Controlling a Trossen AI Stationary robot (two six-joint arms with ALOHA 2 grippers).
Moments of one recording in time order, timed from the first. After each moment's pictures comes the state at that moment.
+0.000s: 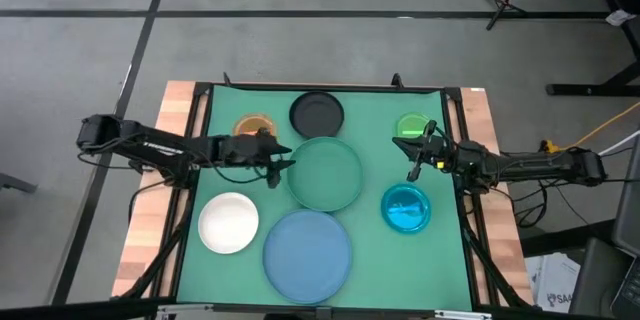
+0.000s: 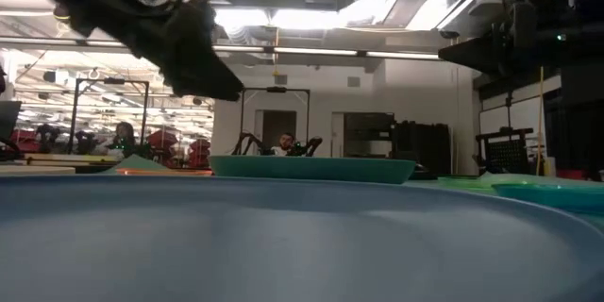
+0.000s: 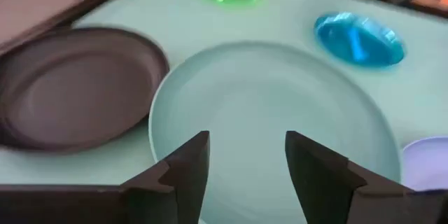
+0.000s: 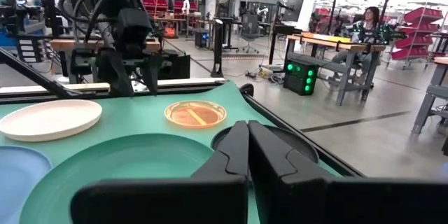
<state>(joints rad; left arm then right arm) 0.06 1.20 0.50 0.19 -0.22 -0.27 -0.06 0.55 0.07 0.53 0.30 -0.08</state>
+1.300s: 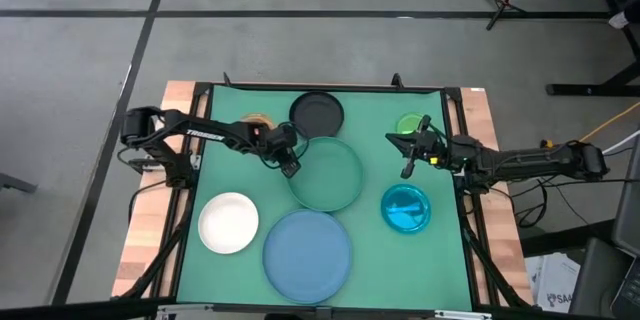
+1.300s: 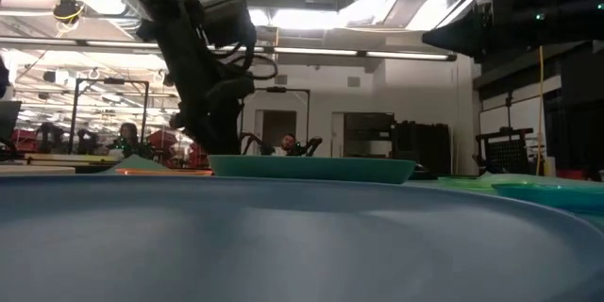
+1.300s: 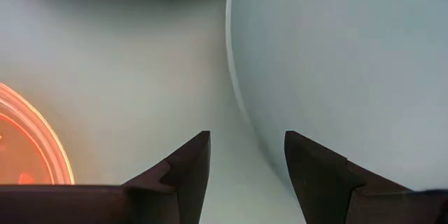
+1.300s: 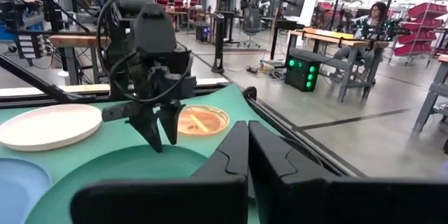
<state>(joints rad) 0.22 1.59 0.83 -0.34 -0.12 -0.52 -0.06 0.69 0.20 0.52 0.30 -0.08</state>
